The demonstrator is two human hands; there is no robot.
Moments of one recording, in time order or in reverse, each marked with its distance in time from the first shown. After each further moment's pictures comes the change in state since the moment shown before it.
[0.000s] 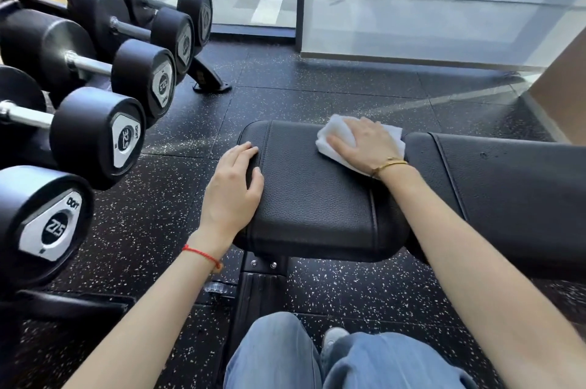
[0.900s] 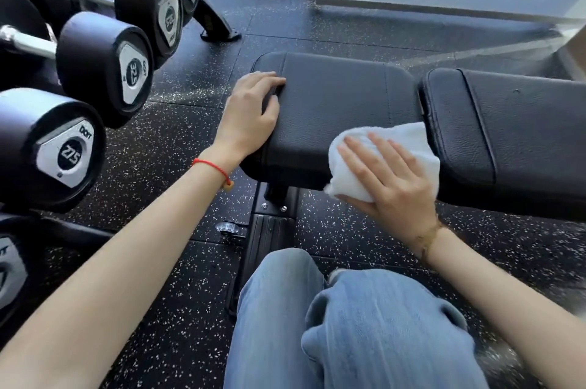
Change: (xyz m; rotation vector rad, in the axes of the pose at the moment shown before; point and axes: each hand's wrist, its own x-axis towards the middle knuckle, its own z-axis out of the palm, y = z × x) left_hand 0.008 -0.014 0.004 -0.050 -0.032 0.134; right_hand -0.177 -0.011 0.066 -0.316 0.650 -0.517
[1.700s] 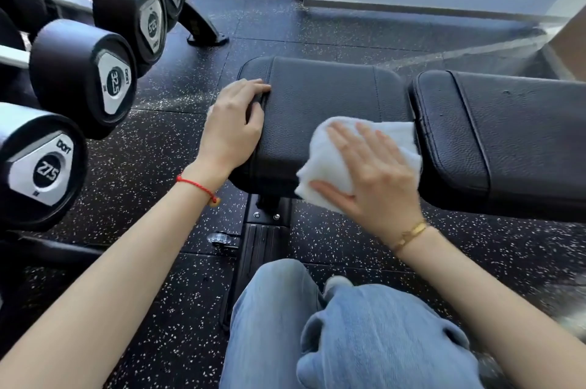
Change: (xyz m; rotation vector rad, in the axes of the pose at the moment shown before) left_hand 0.002 -0.003 0.000 -0.053 0.042 0.016; right_hand 0.037 -0.014 -0.003 0.179 -0.162 0.227
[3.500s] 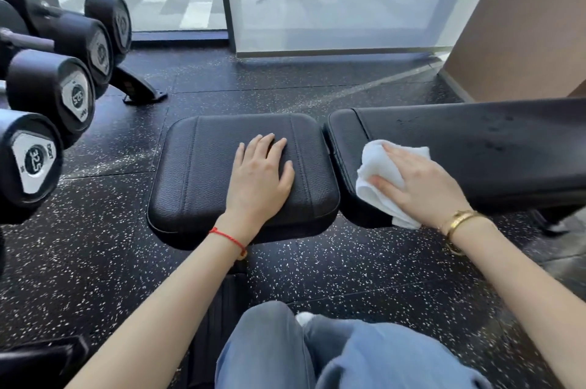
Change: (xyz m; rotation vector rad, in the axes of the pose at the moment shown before) left_hand -0.004 0.116 0.084 0.304 -0.220 0.127; right_hand -0.040 0.149 -0.088 -0.095 -0.320 0.289
